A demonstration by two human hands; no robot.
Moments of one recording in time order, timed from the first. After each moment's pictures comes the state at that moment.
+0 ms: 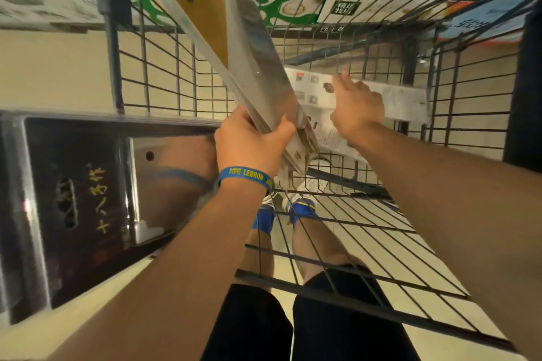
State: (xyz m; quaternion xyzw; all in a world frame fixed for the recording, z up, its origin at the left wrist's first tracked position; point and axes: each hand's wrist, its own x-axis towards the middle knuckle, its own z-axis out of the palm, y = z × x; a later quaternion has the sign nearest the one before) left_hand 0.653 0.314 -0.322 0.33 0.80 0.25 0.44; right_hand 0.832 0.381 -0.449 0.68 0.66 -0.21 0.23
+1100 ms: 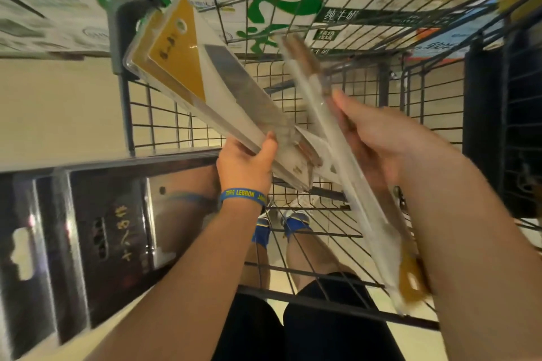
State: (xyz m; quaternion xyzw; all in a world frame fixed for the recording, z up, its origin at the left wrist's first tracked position) left_hand 0.654 0.309 -0.320 0.24 0.78 0.31 0.48; right_hand 0.823 0.369 -0.266 0.75 0.16 -0.64 -0.04
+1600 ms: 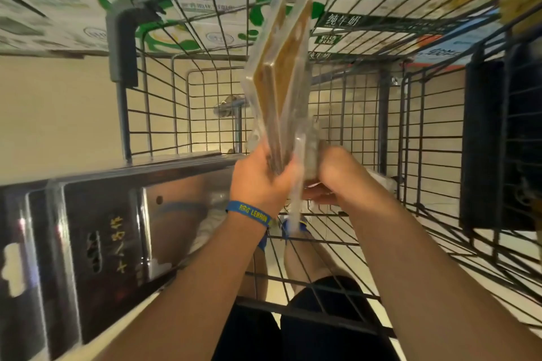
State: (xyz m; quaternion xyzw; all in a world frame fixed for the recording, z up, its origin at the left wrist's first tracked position) left_hand 0.659 0.312 -0.309 0.37 0.77 0.13 0.50; right_hand 0.780 0.340 -0.308 0.76 0.18 -0.62 0.08
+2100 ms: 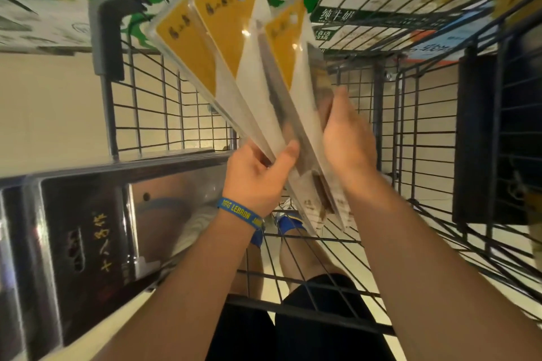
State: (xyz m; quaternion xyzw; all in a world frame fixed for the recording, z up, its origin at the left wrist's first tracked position) left_hand 0.667 0.301 -0.309 0.35 0.66 0.34 0.57; right_hand 0.799 0.358 -0.313 0.79 0.48 -0.37 -0.08
